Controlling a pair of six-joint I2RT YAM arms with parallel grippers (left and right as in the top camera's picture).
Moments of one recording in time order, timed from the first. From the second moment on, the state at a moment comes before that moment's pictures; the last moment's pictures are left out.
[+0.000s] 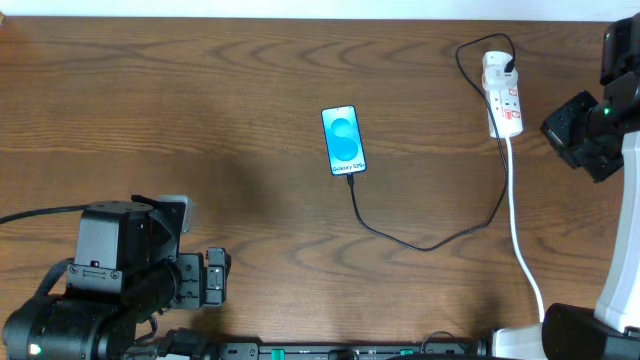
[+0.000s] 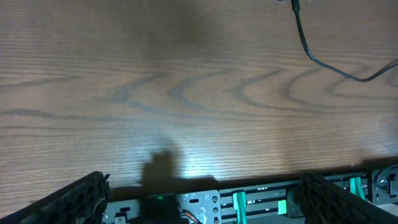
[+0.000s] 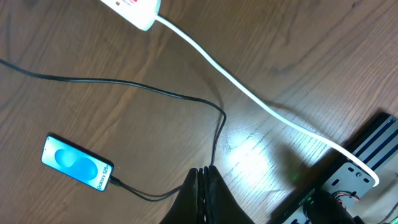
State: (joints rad) left arm -0.16 0.86 1.33 -1.59 0.12 -0.13; right arm -0.14 1.62 2.00 -1.69 0.10 0.82
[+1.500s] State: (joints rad) left arm -0.16 0.86 1.33 -1.62 0.12 -0.13; right arm -0.30 2.07 2.00 -1.28 -0.02 1.20
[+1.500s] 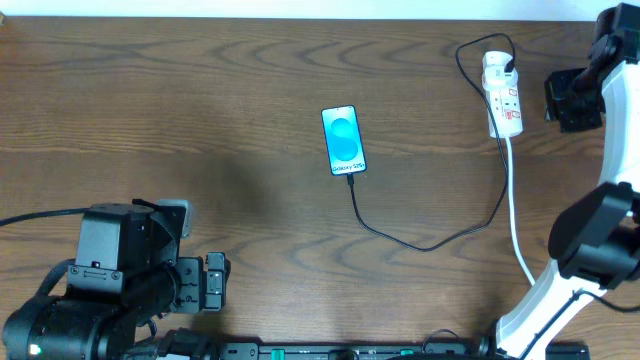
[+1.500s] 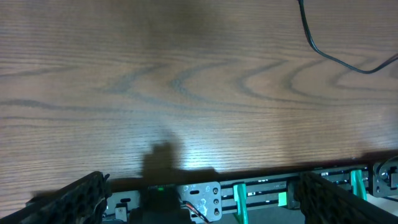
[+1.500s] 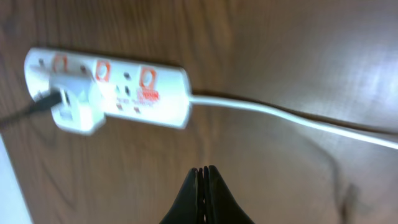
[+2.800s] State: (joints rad) left arm -0.16 0.86 1.33 -1.62 0.12 -0.13; right arm -0.28 2.36 2.00 -0.72 -0.21 1.36
